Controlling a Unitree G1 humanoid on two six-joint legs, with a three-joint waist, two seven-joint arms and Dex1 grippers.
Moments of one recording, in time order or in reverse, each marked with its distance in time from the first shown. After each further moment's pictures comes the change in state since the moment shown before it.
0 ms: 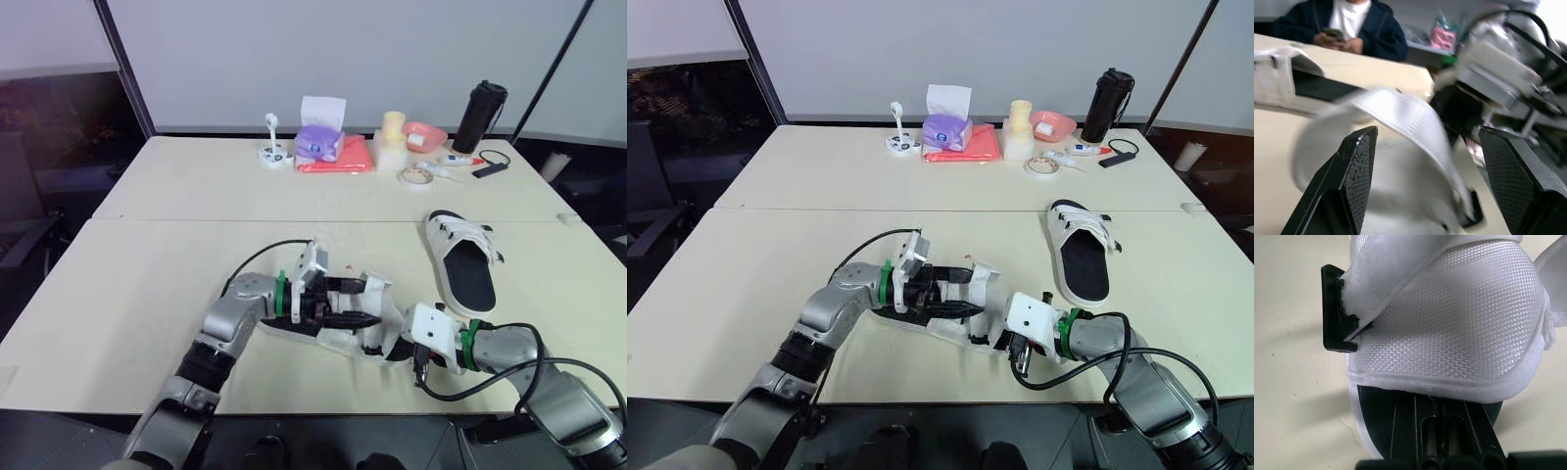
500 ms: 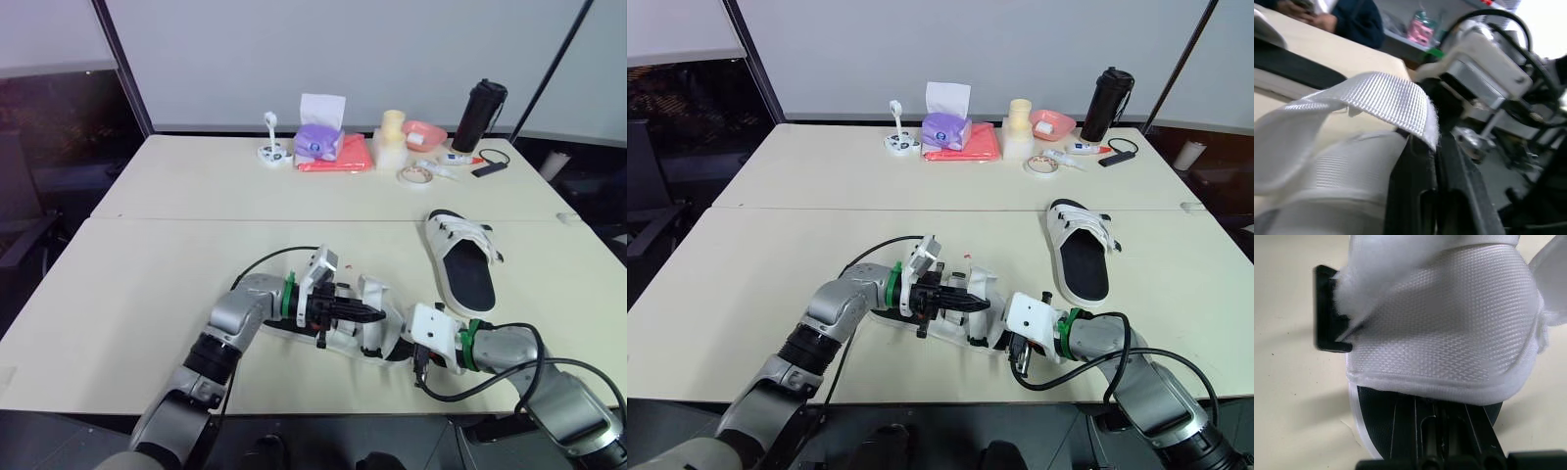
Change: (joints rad) left arm -0.021 0.027 -0.036 -0.033 -0.045 0.218 -0.094; right arm 0.002 0.000 0.000 0.000 -0.001 -0.004 -0.003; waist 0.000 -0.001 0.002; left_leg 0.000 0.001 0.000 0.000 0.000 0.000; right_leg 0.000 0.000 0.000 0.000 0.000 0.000
